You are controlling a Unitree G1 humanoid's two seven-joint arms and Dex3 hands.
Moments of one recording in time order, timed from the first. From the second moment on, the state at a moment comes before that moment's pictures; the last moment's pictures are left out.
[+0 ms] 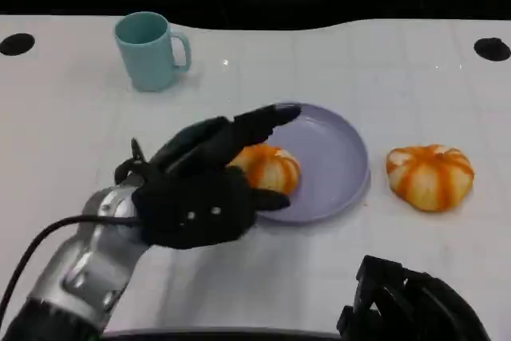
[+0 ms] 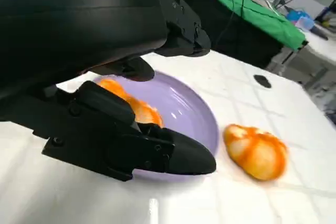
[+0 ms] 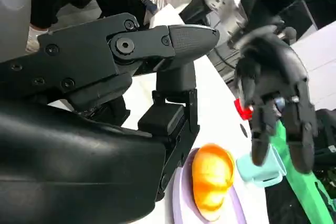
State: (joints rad) left arm -0.42 0.21 -0.32 0.22 0.29 -0.13 -0.31; right arm 0.21 -0.05 0.07 -0.06 0.47 0.20 0.62
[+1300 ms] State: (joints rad) left arm 0.18 0.03 -0.13 -0.03 -0.30 -0.12 -0.45; right arm 0.24 -0.07 0.07 -0.11 0.47 0.23 0.63
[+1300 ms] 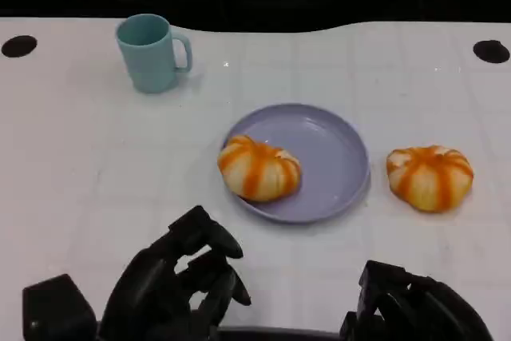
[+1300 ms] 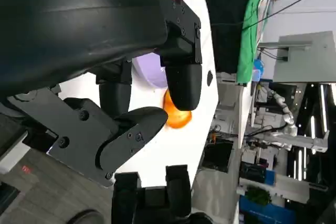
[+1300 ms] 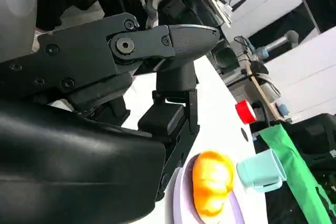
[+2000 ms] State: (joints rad) left arm 0.21 0.02 -0.14 0.03 -0.29 -0.20 -0.47; right arm 0.24 -0.08 0.06 -0.12 0.47 0.23 0.63
